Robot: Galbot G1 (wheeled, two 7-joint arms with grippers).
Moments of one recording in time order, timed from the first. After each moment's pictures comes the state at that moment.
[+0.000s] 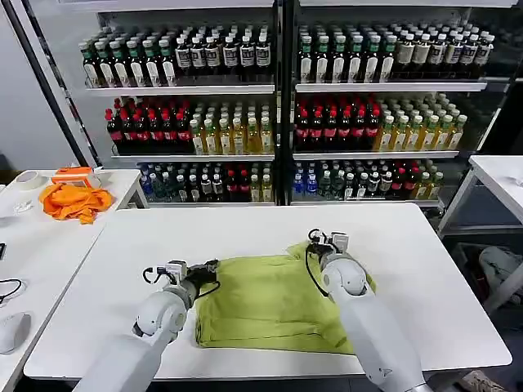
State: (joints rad) left arm 0.89 -1.11 -0.12 -1.62 -0.70 0.54 -0.22; right arm -0.67 1.34 0.14 1.34 0.63 -0.53 0.35
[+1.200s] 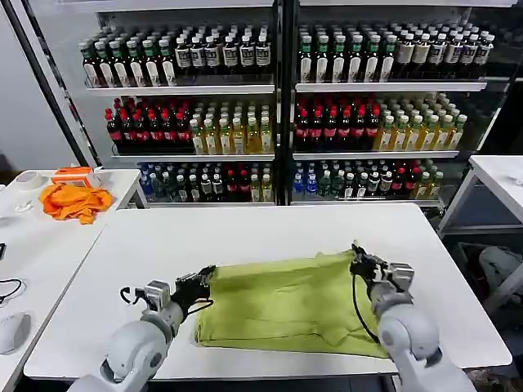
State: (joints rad) left arm 1.17 -1.02 -0.22 -1.96 -0.65 0.51 -0.19; right arm -1.22 1.15 0.44 2.06 0.61 -0.57 0.34
